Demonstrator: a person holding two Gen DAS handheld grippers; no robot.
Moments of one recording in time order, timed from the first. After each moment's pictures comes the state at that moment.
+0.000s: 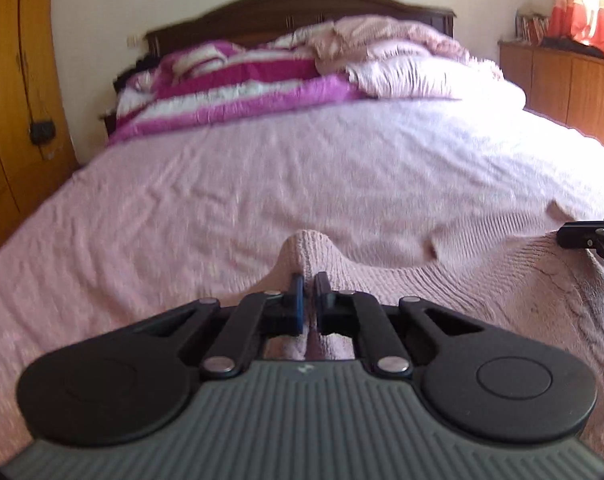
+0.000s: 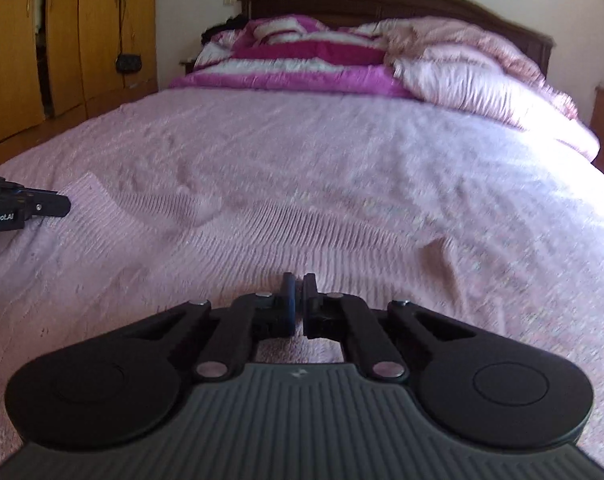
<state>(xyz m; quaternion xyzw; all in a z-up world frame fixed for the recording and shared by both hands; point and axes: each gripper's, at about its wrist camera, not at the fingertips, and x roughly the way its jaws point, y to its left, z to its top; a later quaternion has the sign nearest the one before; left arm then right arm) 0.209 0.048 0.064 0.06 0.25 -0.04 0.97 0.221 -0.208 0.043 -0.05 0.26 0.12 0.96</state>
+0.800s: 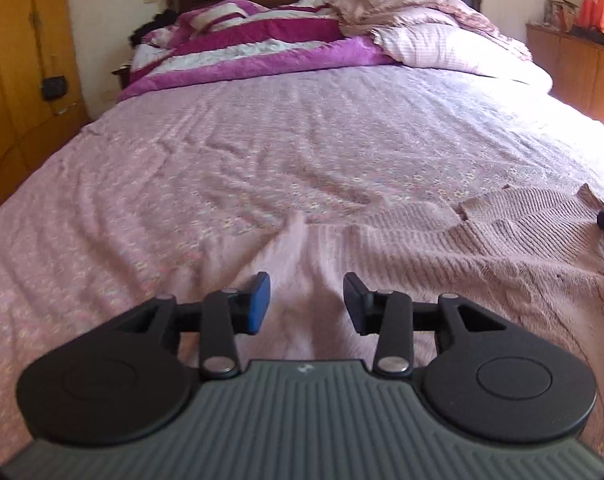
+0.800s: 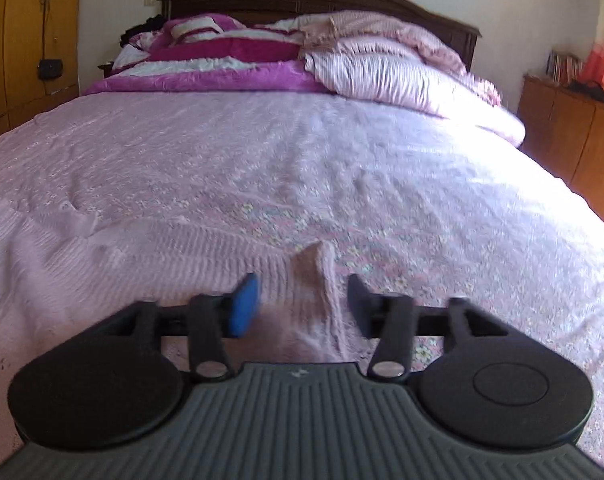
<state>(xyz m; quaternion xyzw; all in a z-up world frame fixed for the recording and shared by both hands) 0.221 0.068 0.039 0.03 0.31 0.00 0.95 0.268 -0.268 0.028 -0.03 0.31 0.02 0.95</state>
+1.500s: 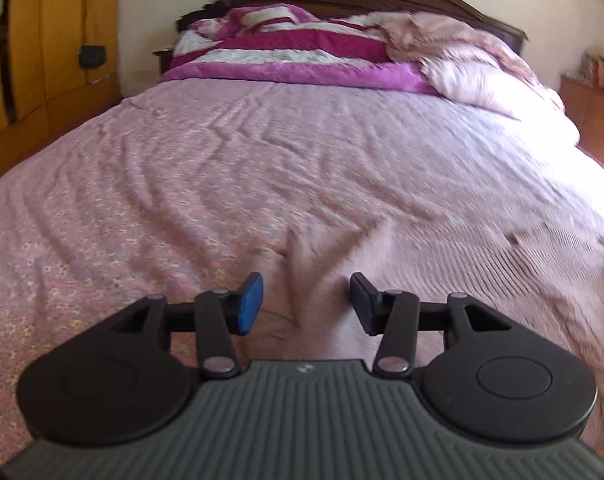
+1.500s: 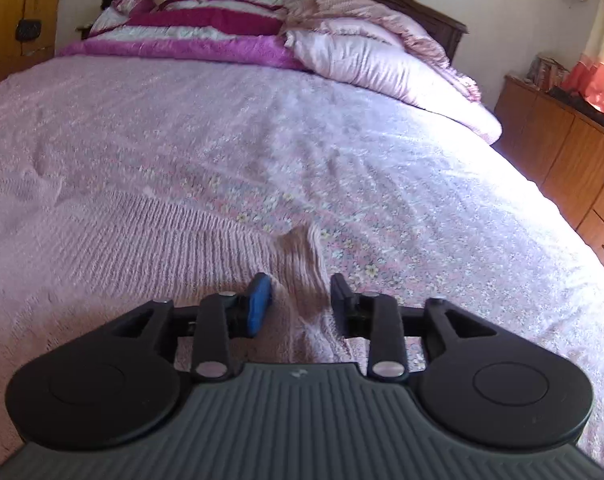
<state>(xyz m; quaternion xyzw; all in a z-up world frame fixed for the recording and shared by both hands) 0.210 0.131 0.036 -0.05 0.29 0.03 0.95 0.261 -0.253 0.031 -0.08 0.30 -0.05 0.95</state>
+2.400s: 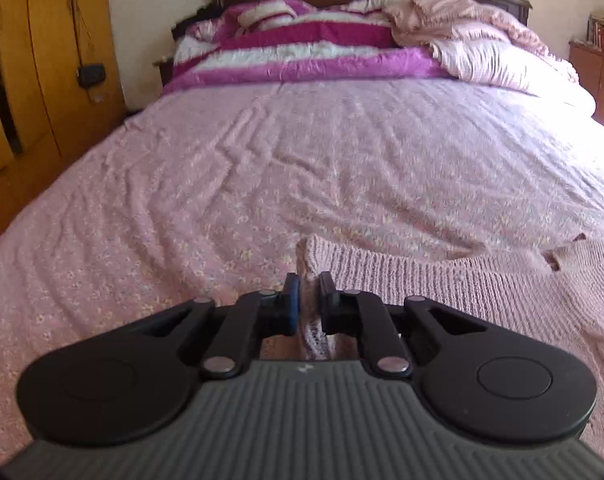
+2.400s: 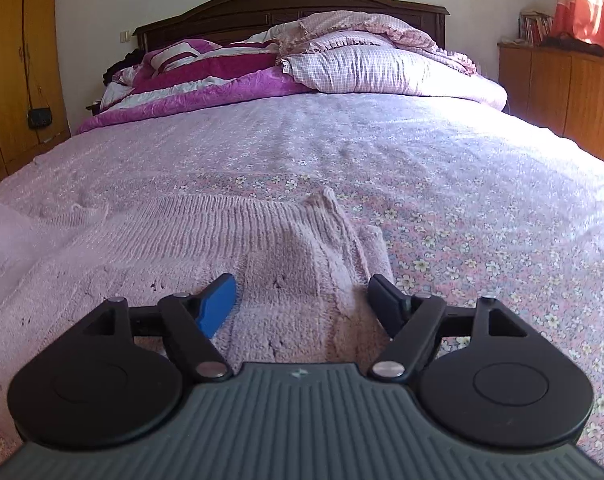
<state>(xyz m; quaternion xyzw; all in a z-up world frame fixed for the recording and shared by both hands) 0.268 0.134 0.052 0.01 0.32 0.04 0.95 0.206 -0.277 -0.007 0.04 0.27 0.00 0.96</state>
